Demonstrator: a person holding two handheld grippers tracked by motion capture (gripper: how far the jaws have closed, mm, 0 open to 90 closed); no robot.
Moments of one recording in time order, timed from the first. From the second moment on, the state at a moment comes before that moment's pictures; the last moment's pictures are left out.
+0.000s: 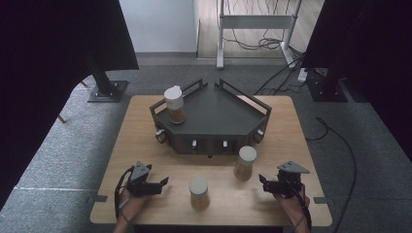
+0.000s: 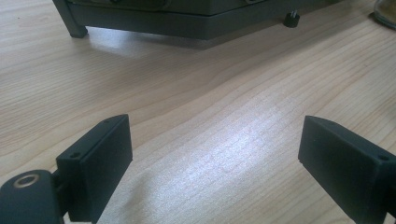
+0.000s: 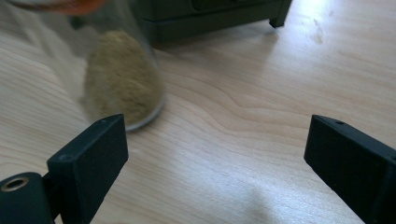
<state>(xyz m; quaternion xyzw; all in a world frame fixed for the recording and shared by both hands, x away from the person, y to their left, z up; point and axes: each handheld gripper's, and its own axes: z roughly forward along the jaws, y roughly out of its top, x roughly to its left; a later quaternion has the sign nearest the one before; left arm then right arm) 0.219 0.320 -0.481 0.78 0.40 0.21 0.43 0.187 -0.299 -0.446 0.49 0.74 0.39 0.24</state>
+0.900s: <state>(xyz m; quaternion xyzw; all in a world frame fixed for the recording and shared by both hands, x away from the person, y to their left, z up) 0.220 0.318 -0.481 0.78 0.40 0.21 0.43 0.144 -0.274 -0.410 0.39 0.78 0.44 0.24</state>
